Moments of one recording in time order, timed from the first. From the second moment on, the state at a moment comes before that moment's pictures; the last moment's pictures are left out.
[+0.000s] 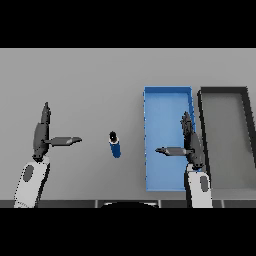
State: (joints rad) left arm -0.11 0.43 -0.16 -1.48 0.24 0.26 0.01; right arm 0.00 0.00 0.00 -1.57 0.00 0.00 0.00
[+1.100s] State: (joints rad) left arm -0.04 0.66 -0.34 -1.64 0.28 -0.25 -0.10; right arm 0.08 -0.12 0.11 -1.69 0.17 0.05 -0.06
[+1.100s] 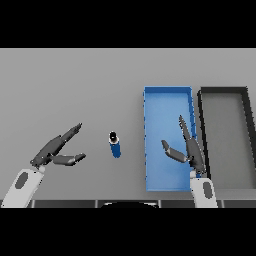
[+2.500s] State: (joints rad) left arm -0.25 0.20 -0.53 -1.32 0.11 -0.20 -0.11; right arm 0.12 -0.11 0.11 -1.72 0.17 0.04 -0.04
